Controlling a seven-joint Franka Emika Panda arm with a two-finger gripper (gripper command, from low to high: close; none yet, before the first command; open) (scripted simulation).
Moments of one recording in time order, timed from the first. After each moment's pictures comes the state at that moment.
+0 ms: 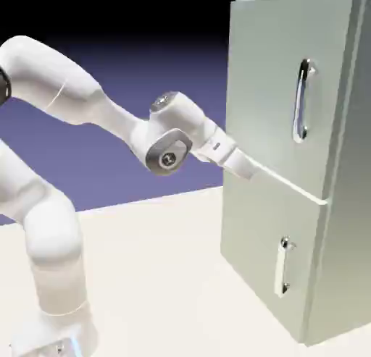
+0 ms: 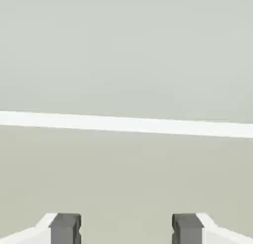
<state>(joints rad) 0.04 -0.59 -0.04 -2.78 -0.12 3.05 0.83</state>
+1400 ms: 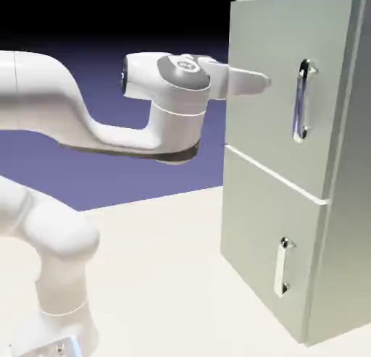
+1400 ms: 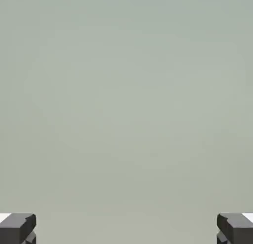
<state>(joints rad) 0.48 -0.86 -0.69 -2.39 -1.94 3.18 2.18</state>
